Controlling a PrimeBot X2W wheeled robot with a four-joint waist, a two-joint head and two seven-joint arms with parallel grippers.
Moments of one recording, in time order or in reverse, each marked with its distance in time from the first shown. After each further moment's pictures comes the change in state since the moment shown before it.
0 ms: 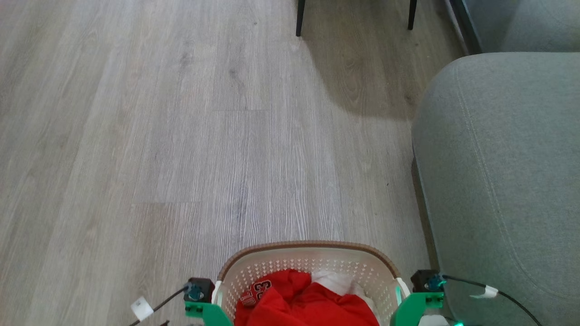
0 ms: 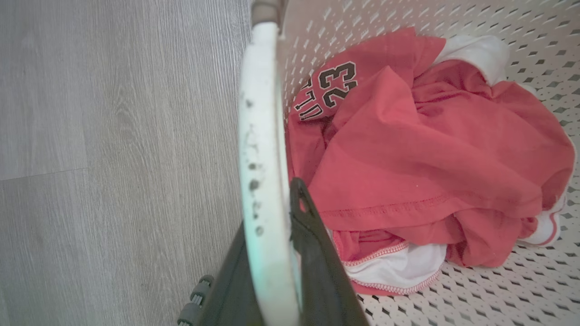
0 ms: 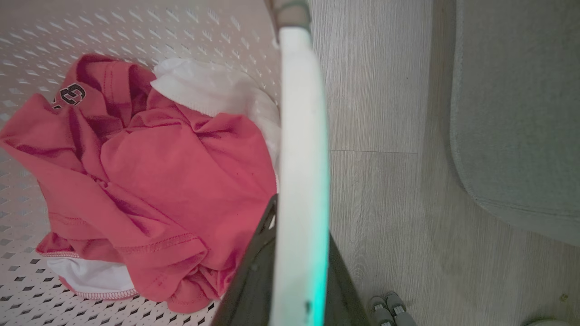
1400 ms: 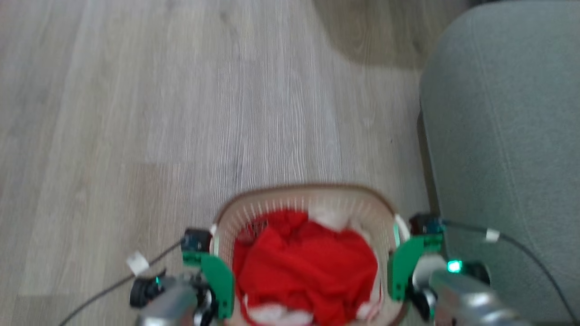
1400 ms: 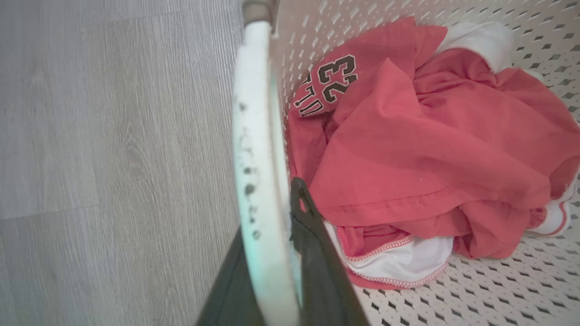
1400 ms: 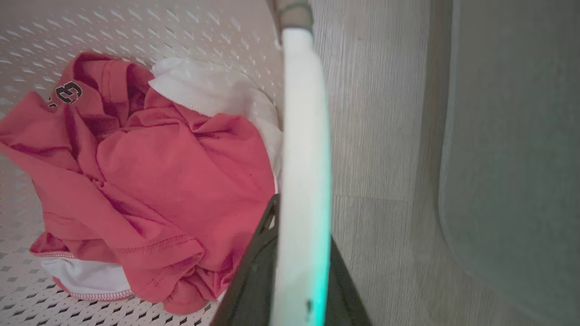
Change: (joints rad) left arm -0.148 0.001 -0.056 0.008 -0.052 0.010 -0.040; right arm -0.186 0.000 0.128 0.040 0.093 0.000 -0.058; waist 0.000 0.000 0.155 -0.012
